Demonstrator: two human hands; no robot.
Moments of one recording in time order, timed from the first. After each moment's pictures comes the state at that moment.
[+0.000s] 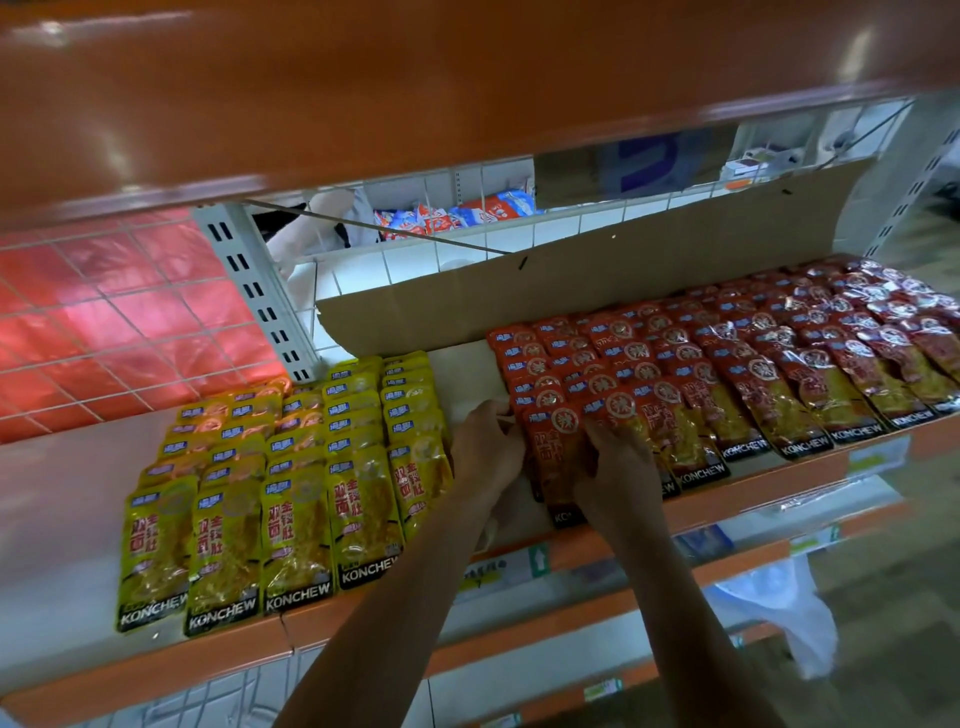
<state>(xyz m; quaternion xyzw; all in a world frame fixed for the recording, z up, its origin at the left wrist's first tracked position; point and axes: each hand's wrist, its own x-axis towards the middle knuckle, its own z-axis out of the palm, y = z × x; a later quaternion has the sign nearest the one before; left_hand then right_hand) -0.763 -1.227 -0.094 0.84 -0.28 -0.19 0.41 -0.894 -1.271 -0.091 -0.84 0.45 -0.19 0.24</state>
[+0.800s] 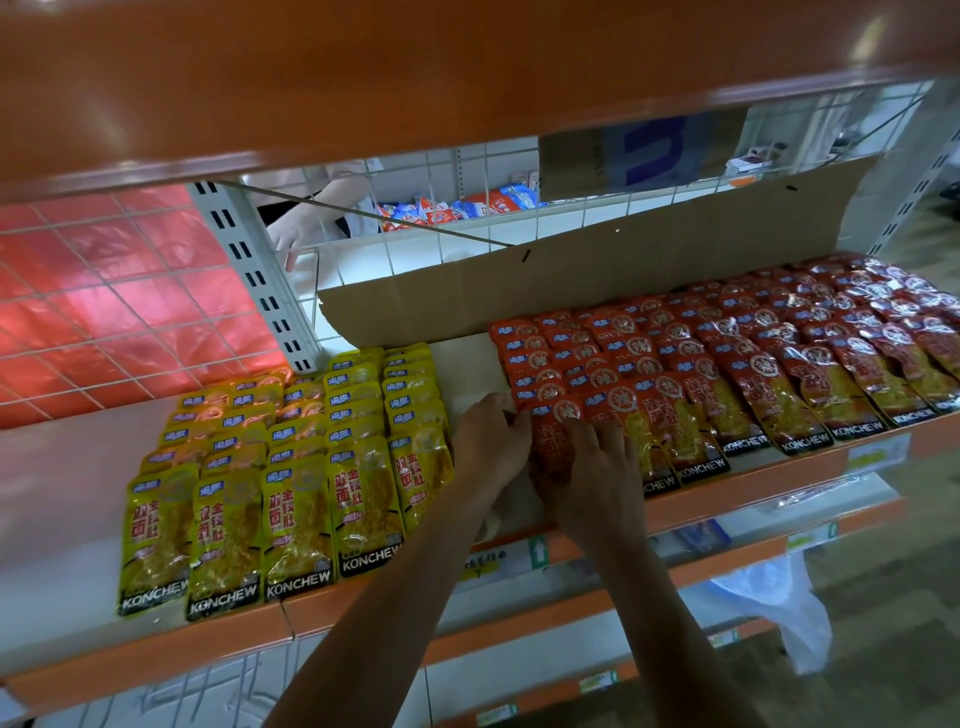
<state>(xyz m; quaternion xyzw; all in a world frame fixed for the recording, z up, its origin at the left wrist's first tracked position) -0.767 -1.221 -0.086 0.85 -0.33 -0.17 0.39 -0.887 -1.250 -0.098 -0.85 0.43 -0.22 0.20</state>
